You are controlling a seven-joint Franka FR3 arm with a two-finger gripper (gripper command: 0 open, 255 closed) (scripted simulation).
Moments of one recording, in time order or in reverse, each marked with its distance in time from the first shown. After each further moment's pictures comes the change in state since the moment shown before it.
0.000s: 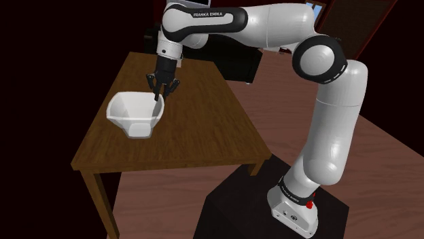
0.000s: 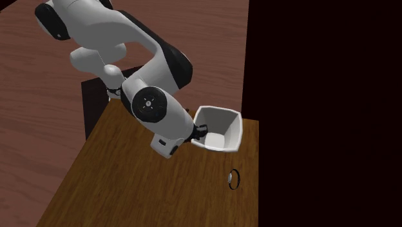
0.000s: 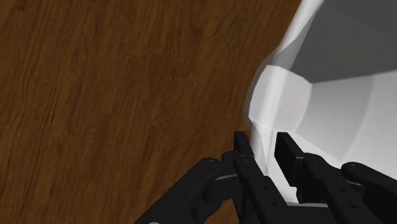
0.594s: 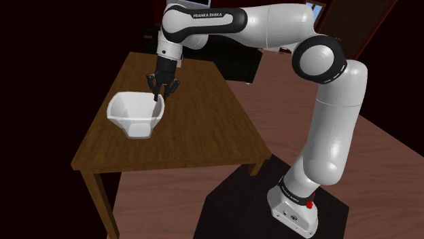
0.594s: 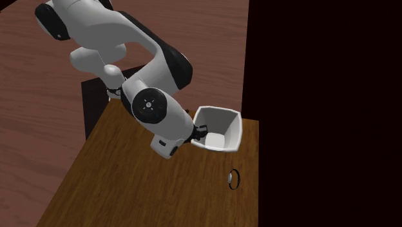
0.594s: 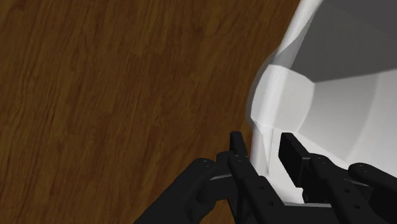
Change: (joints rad) arm -0.001 0.002 -0.001 -0.004 0.000 0.005 -0.002
